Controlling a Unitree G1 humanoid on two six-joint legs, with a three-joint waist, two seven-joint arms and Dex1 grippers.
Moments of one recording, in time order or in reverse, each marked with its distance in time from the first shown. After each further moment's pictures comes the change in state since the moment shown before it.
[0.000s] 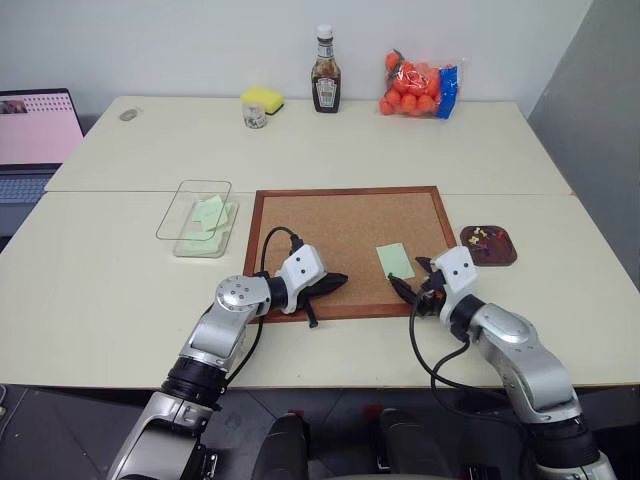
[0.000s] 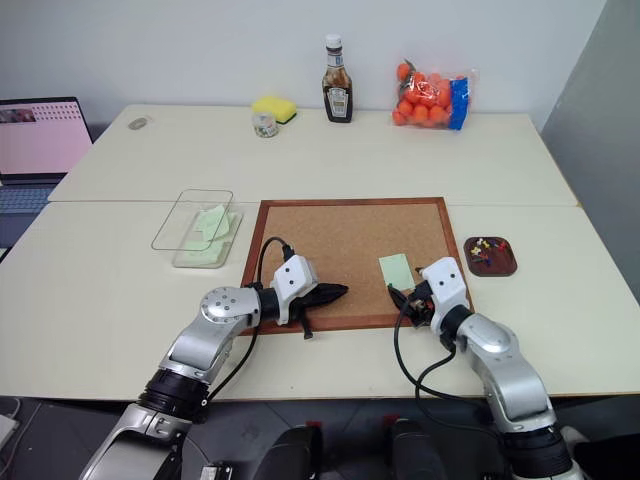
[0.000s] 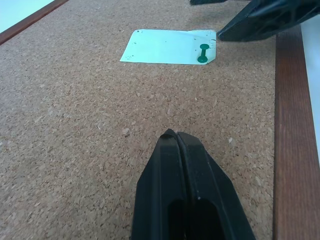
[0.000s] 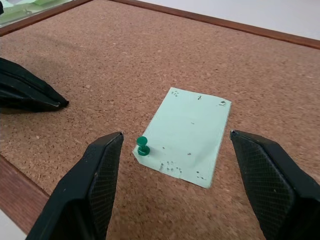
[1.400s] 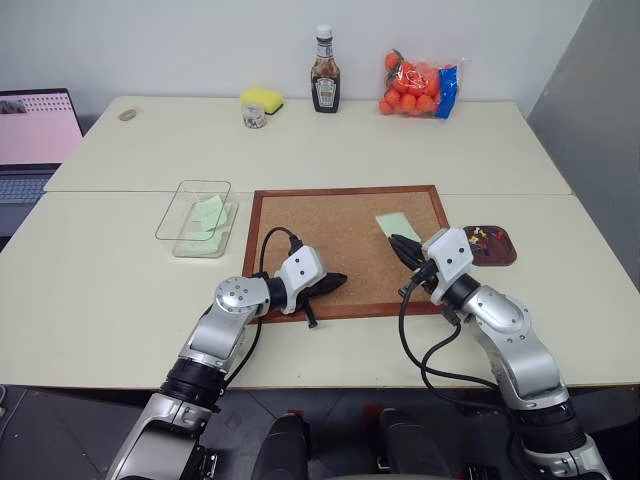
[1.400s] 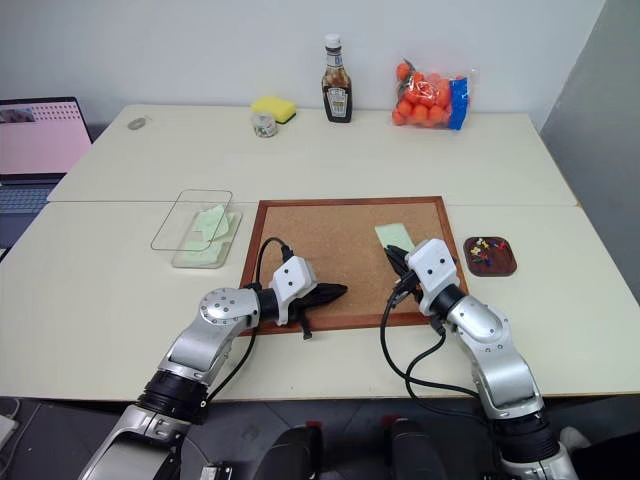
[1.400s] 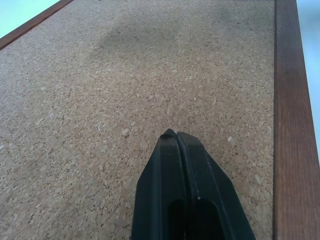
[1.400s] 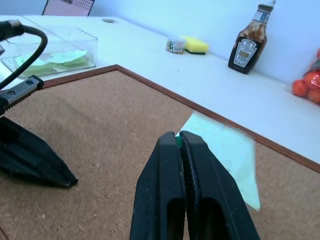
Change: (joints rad) left arm 0.007 0.005 0.000 0.003 0.004 -0.027 0.000; right arm -0.060 0.010 0.019 -0.023 -0.096 -0.232 0.023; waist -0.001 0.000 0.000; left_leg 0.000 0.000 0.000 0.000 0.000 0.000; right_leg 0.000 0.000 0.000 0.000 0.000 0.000
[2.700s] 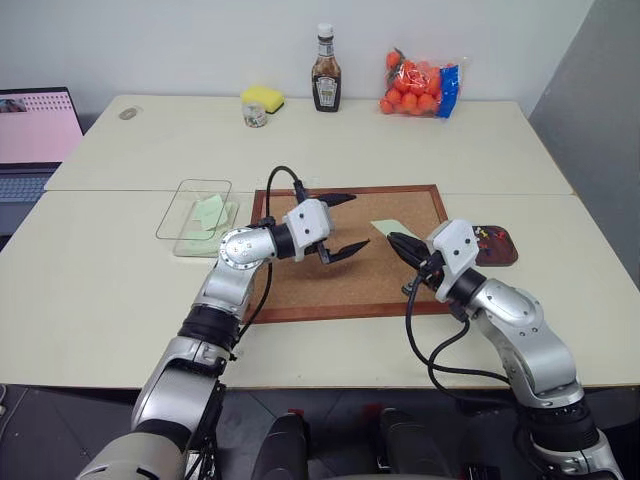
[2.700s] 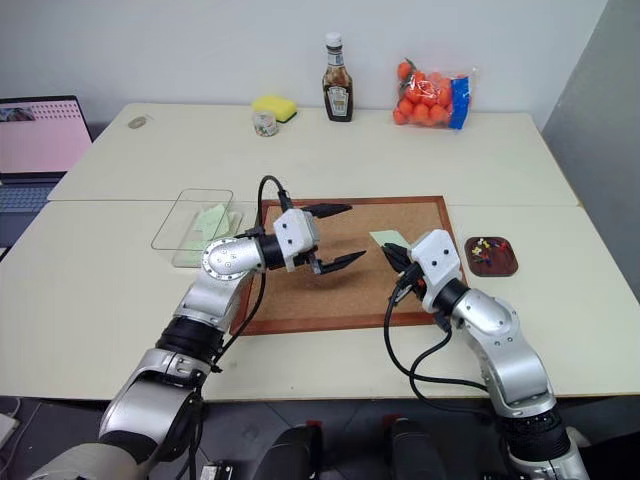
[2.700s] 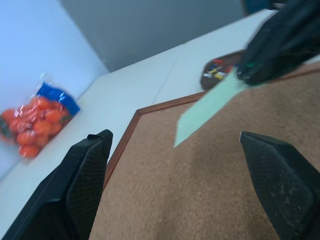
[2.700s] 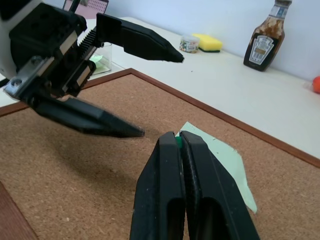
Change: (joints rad) left arm -0.314 -0.065 0.027 0.347 0.055 -0.538 -0.010; right arm -0.035 -0.038 -0.029 -0.109 0.118 0.198 0.036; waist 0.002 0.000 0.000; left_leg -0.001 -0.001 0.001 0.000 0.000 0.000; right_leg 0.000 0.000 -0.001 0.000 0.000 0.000
